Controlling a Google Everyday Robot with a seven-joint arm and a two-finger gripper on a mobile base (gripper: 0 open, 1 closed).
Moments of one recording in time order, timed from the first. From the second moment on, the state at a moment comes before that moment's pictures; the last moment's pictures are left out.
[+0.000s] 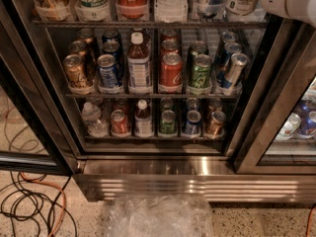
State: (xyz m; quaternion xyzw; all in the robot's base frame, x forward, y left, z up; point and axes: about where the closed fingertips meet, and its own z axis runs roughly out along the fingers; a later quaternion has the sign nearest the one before) arm 0.639 -0.196 1.099 -0.10 0.74 0.10 0.66
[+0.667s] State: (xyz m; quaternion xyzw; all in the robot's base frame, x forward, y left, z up) arm 0.616 -0.207 1.093 -0.09 0.75 0.10 0.65
